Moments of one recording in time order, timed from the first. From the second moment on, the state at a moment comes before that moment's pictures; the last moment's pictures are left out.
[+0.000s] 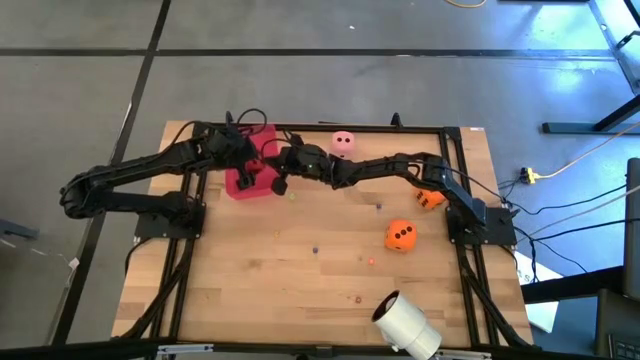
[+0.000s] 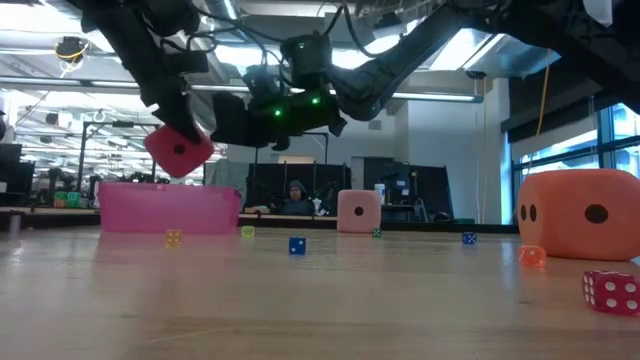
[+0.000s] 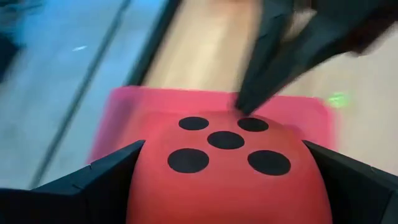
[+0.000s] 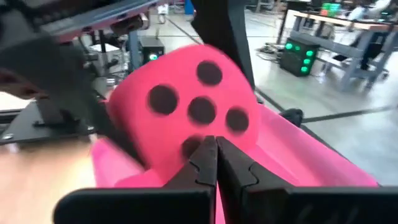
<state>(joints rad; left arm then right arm) 0.54 0.93 0.74 -0.58 -0.16 0.28 -0.18 2.32 1.62 0.53 0.09 -0.04</state>
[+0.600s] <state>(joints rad) 0.54 0.93 0.74 -0.49 -0.21 0.38 -0.19 2.32 1.62 0.50 0.03 -0.03</state>
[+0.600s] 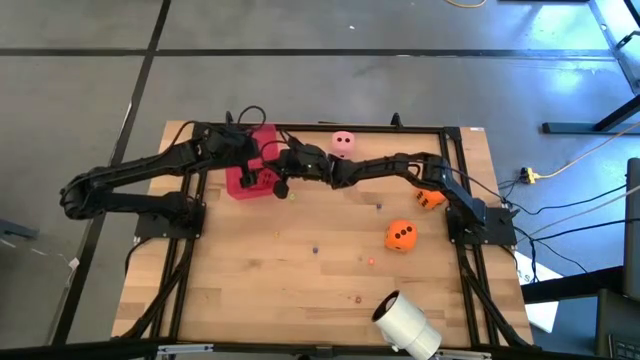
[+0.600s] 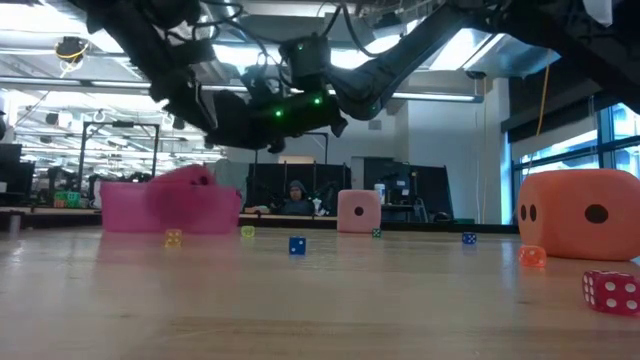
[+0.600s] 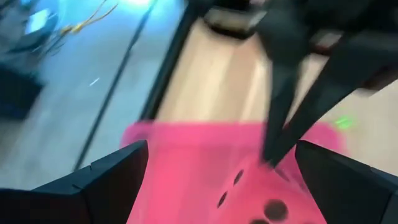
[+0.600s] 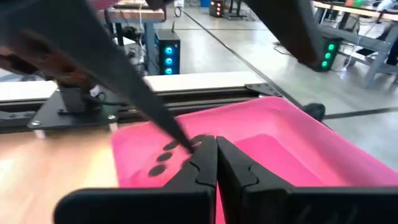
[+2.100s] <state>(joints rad) 0.35 0.93 0.46 -0.25 -0.48 0.36 0.02 1.34 1.11 -0.74 0.79 0.23</state>
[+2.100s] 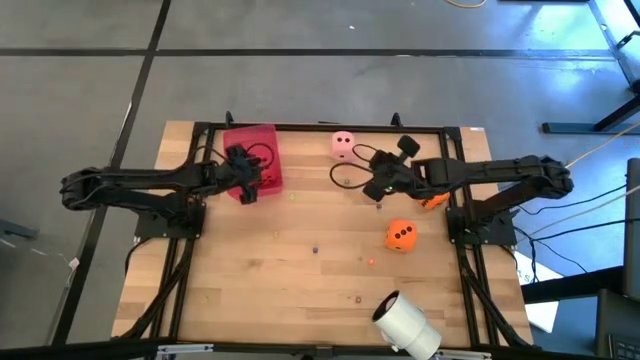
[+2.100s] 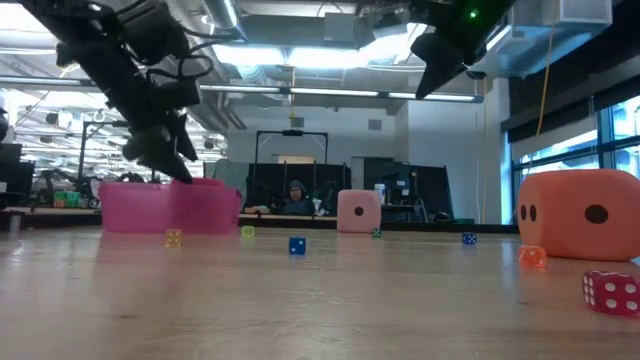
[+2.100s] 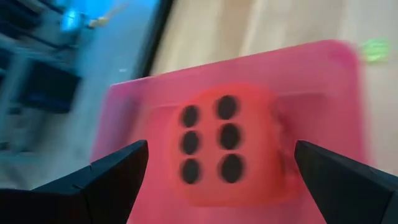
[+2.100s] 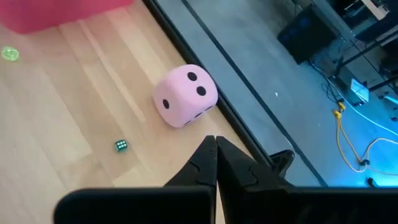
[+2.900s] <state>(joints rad) 0.45 0.95 0.43 -0.10 -0.47 0.42 0.03 1.34 1.11 -0.63 0.72 0.17</state>
